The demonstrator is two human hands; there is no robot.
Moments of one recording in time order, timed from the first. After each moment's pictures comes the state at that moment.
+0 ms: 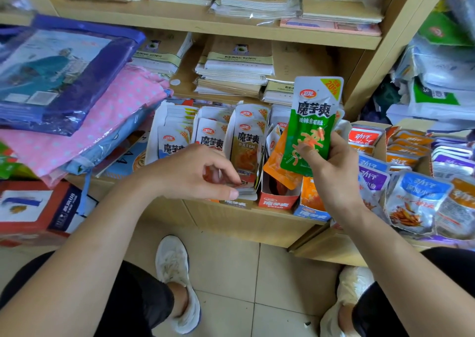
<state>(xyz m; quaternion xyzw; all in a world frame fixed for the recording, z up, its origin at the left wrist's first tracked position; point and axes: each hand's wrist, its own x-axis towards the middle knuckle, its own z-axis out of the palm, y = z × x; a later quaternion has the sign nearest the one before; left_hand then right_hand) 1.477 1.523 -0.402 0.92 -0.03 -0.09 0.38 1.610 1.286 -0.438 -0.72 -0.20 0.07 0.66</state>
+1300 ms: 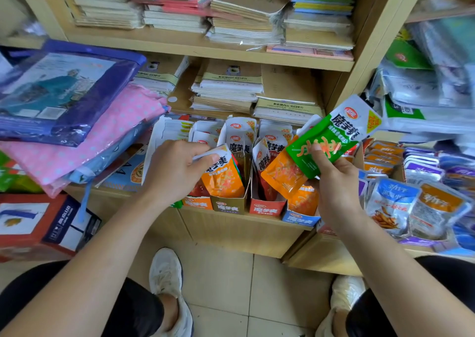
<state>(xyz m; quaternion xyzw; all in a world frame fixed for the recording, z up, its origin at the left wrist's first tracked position) 1.469 1.506 -0.400 0.93 0.13 0.21 0.28 1.607 1.270 -0.426 -0.63 -0.03 0.08 0.77</state>
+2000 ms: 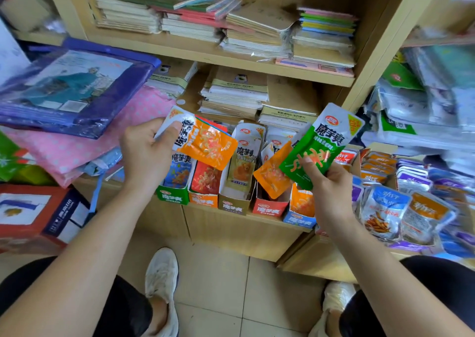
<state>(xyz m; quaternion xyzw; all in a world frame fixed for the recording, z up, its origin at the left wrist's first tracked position) 1.446 1.552 -0.407 0.75 0.25 0.44 0.43 1.584 1.272 -0.420 -0.70 -0.12 0.06 0.71</state>
